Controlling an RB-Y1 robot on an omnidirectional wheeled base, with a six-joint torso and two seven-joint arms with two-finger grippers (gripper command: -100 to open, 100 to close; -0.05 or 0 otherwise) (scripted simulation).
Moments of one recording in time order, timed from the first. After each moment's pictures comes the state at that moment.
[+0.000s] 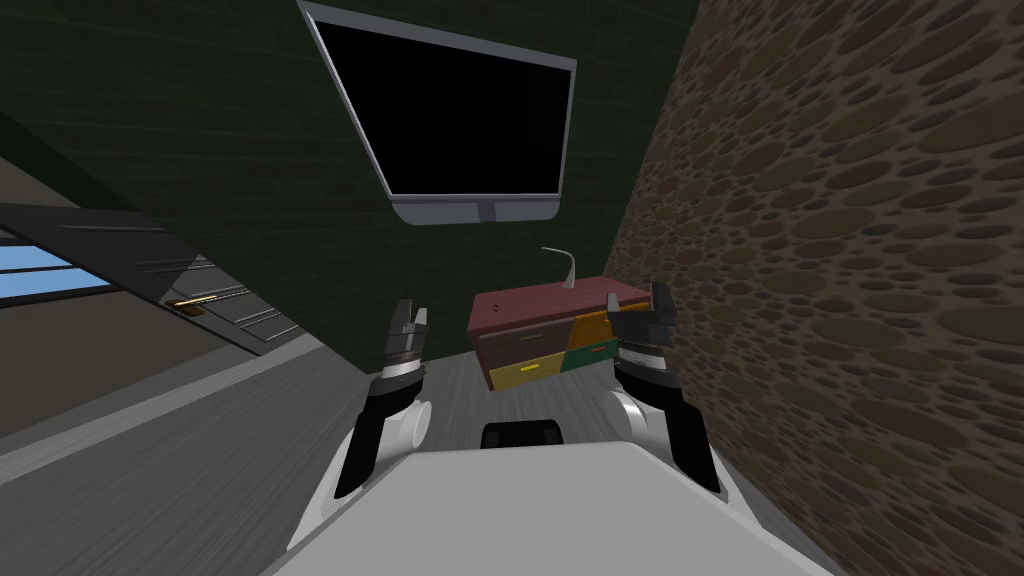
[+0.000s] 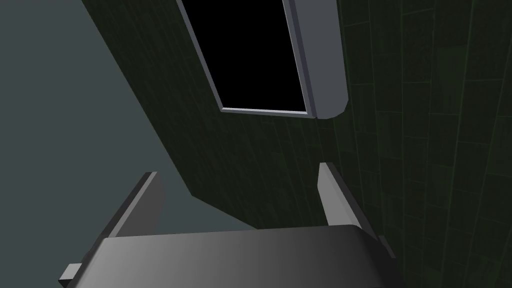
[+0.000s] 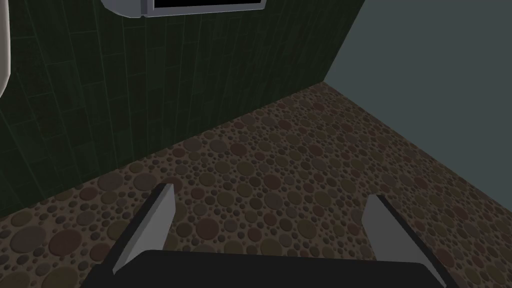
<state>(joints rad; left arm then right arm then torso) 0.47 0.03 0.06 -2.34 -0.04 -0.40 -0.13 0.49 0.04 -0.05 -2.38 -0.12 -0.49 0.01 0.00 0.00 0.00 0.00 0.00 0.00</state>
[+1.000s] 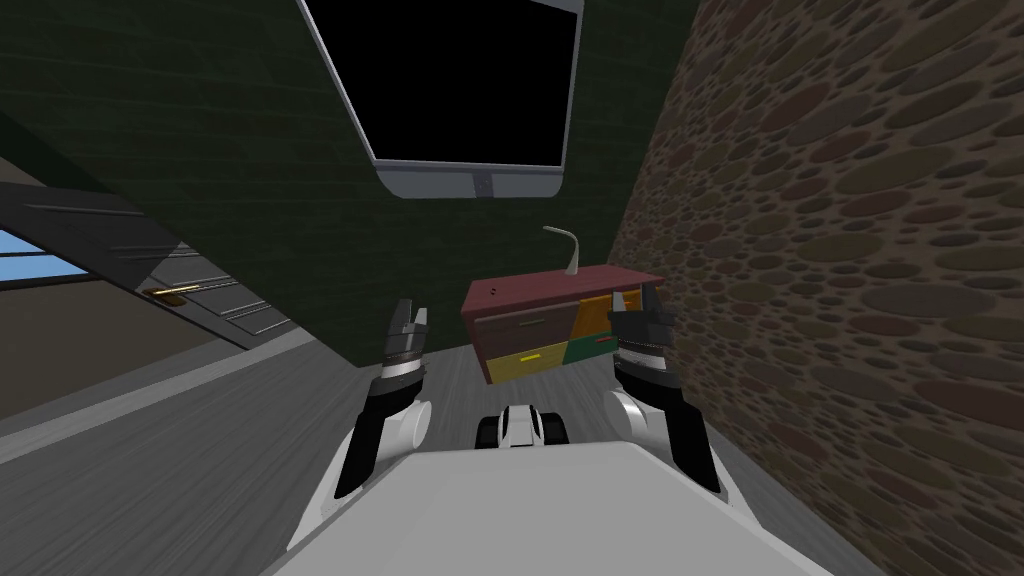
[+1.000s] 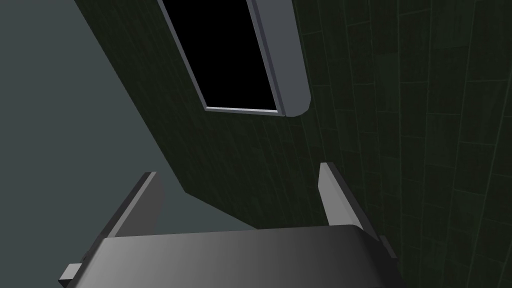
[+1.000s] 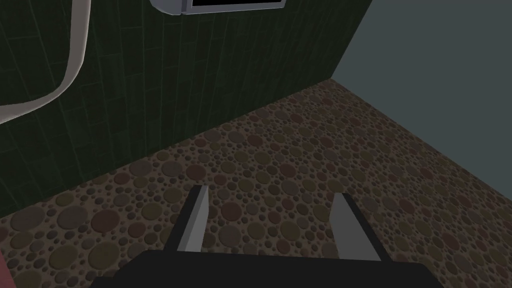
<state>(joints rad) 0.47 0.03 0.06 -2.34 -0.04 -0.40 -0.13 0.49 0.04 -0.05 -2.38 -0.12 -0.49 0.01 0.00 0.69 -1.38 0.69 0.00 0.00</state>
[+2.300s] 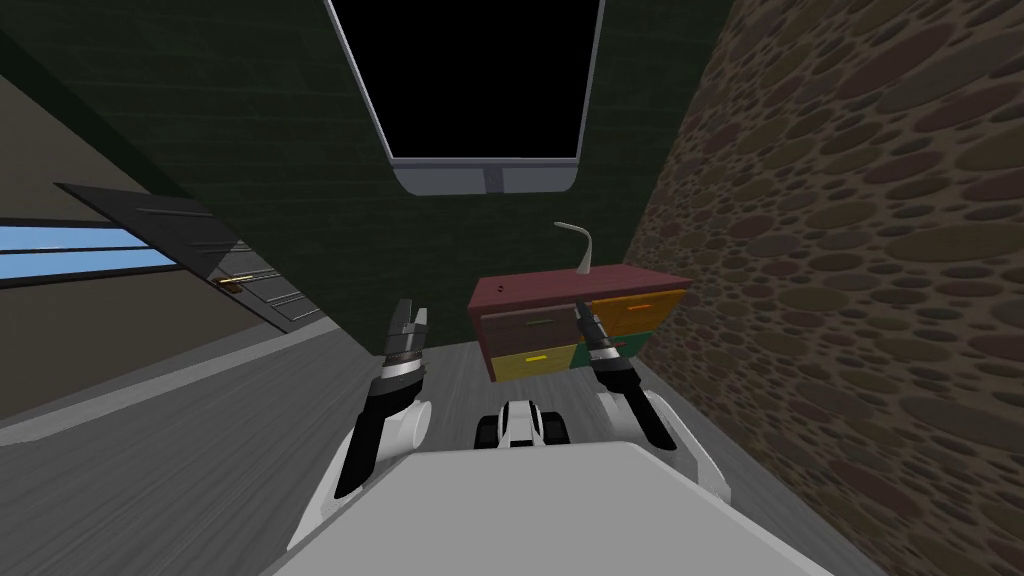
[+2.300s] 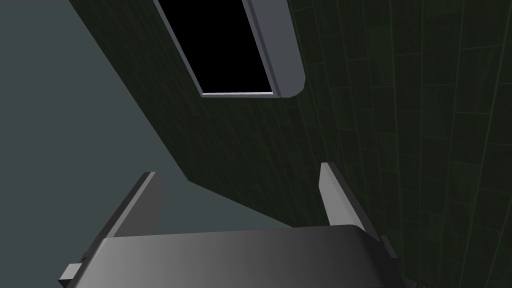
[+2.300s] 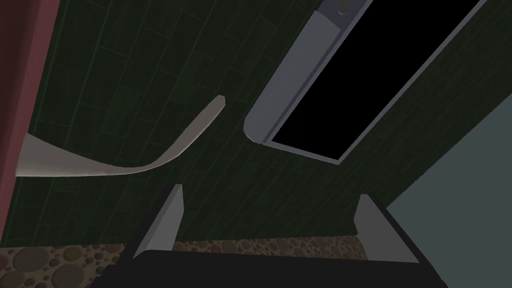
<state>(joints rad) 0.47 0.03 0.06 -2.34 -0.04 -0.40 -0.13 0.44 -0.15 0.04 -2.23 0.20 -0.29 0.10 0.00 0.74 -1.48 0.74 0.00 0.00</state>
